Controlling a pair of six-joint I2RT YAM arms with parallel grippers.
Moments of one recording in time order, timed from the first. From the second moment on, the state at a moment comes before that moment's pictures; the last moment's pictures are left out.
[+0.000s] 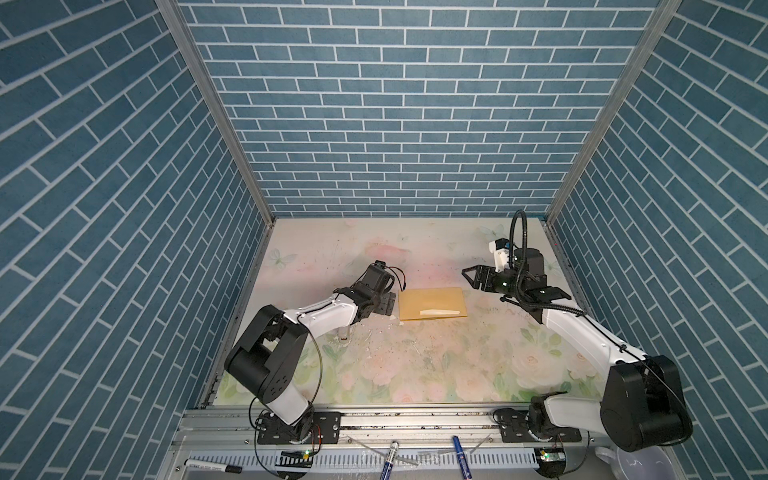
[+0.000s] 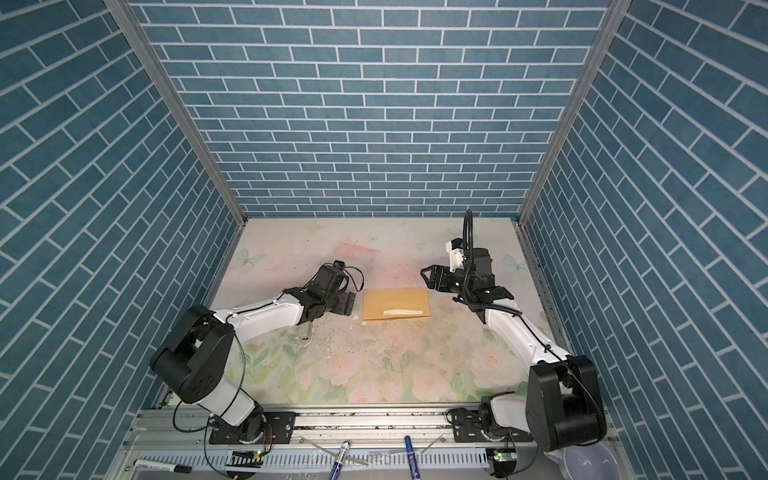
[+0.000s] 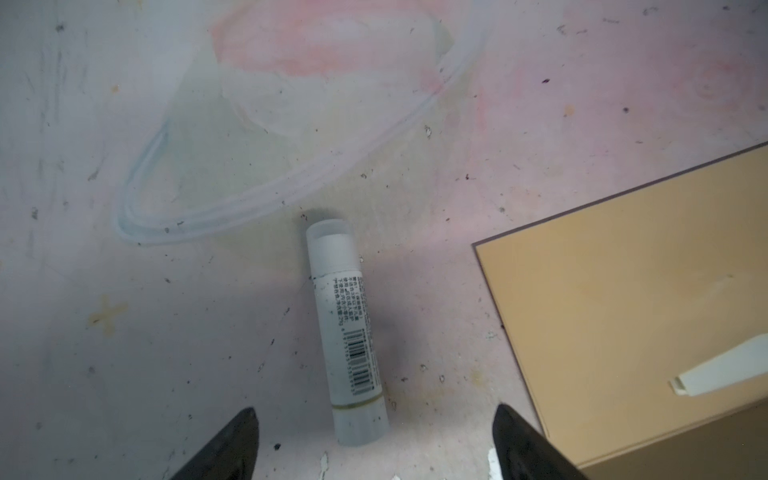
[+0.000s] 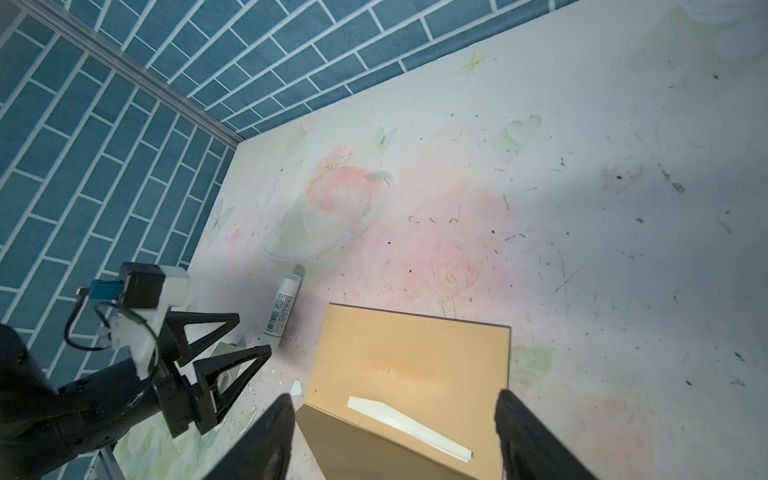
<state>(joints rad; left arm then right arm) -0.58 1.65 0.90 -0.22 -0.21 -0.25 0.27 1.29 0.81 -0.13 -0.43 0.39</state>
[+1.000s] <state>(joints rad) -0.51 1.81 0.95 -0.11 -0.12 -0.25 0.27 1.29 0.80 -0.13 -0.43 0.39</state>
